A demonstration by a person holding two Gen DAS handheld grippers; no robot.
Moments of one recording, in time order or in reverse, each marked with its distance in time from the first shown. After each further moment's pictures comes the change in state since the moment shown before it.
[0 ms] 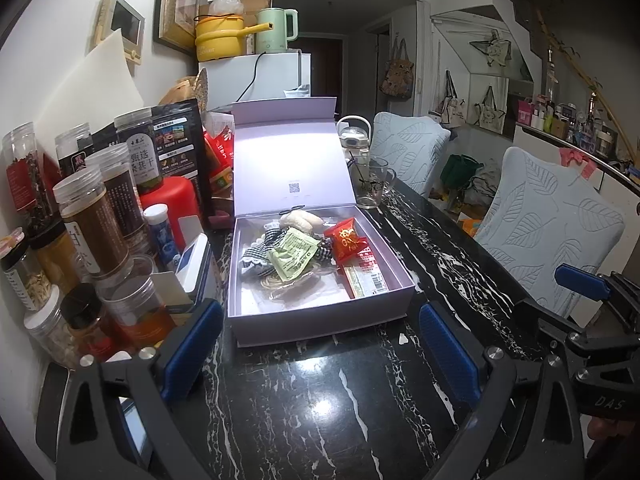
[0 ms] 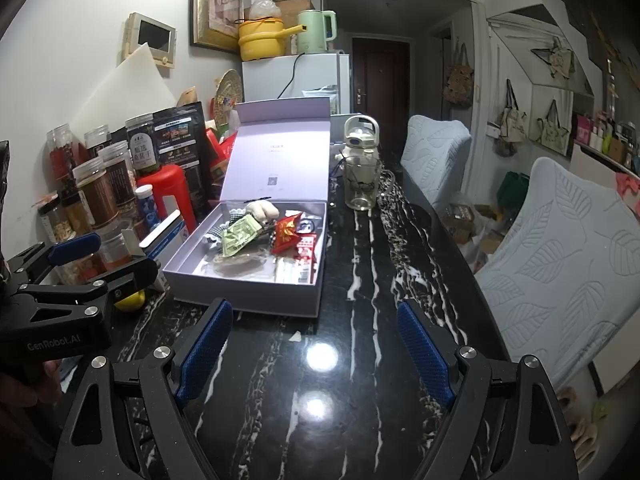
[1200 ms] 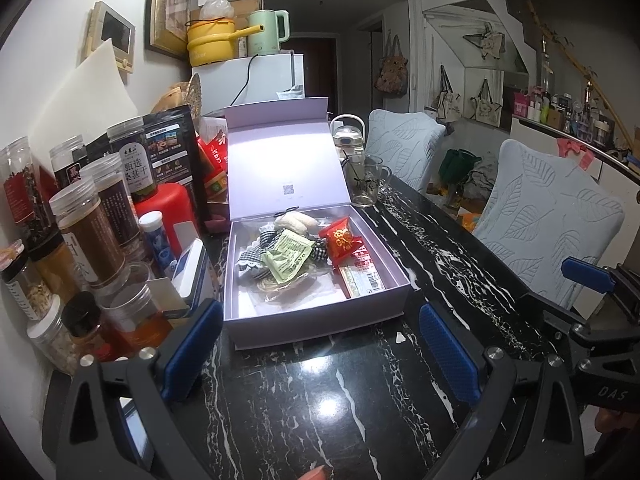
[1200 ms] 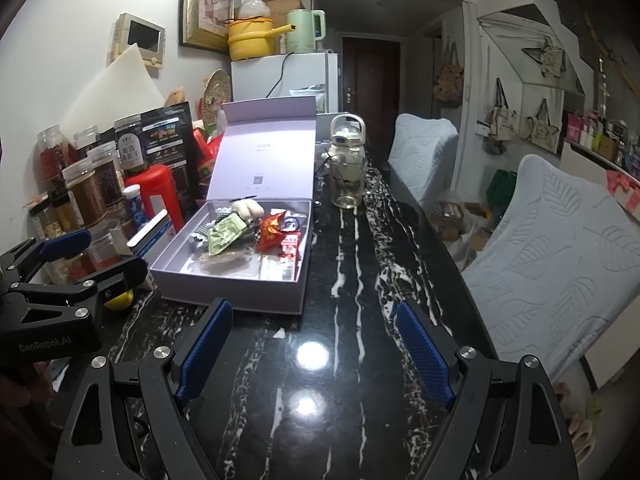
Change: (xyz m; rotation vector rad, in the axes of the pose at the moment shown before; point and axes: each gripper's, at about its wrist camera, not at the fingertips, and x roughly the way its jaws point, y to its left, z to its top) left arm 0.000 -0.009 0.004 0.032 0.009 0.006; right arm -0.005 -0.011 -0.001 0.001 0.005 -0.040
